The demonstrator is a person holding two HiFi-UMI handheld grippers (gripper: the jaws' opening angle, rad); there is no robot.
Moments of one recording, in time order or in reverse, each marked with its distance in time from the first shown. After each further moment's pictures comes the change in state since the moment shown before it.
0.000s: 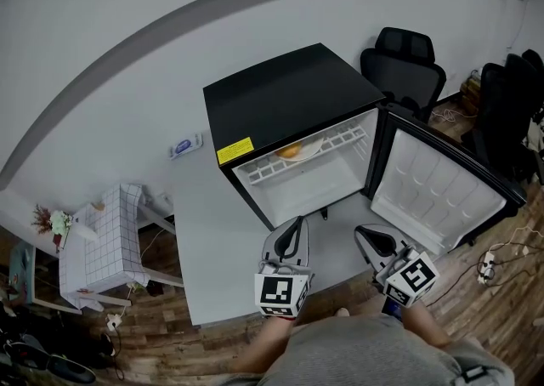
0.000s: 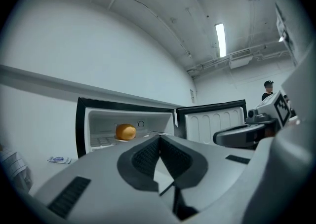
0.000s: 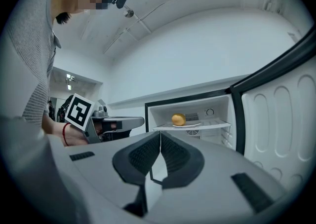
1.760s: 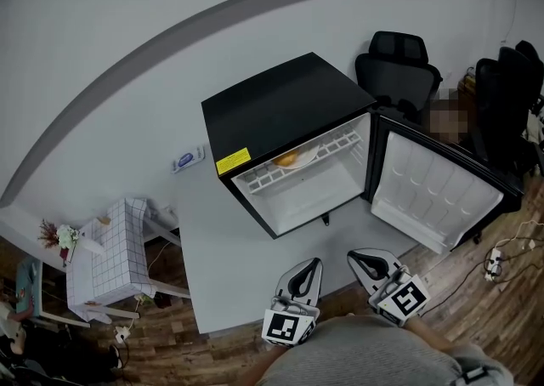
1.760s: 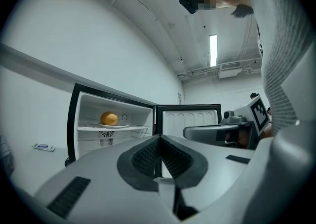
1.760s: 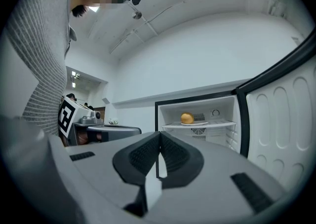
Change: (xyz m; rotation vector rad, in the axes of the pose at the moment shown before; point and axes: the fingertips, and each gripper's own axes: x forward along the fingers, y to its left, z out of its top) left arm -0.053 -0.062 -0.025 -0.066 -0.066 -0.161; right arm -0.019 0.049 -0.015 -0.066 -0.027 0.064
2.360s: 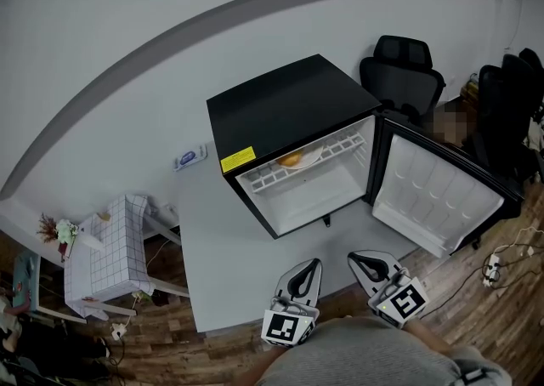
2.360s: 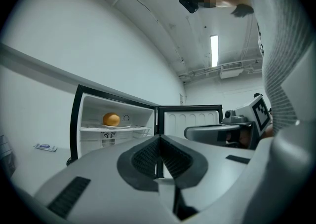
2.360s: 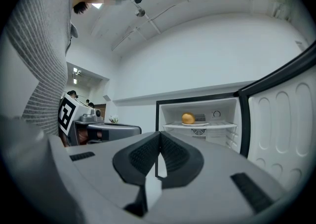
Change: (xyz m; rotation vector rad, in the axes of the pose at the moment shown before) left arm -0.004 0.004 0.002 0.002 -0.010 0.017; right arm 0.002 0.004 0.002 -0.035 0.015 0.006
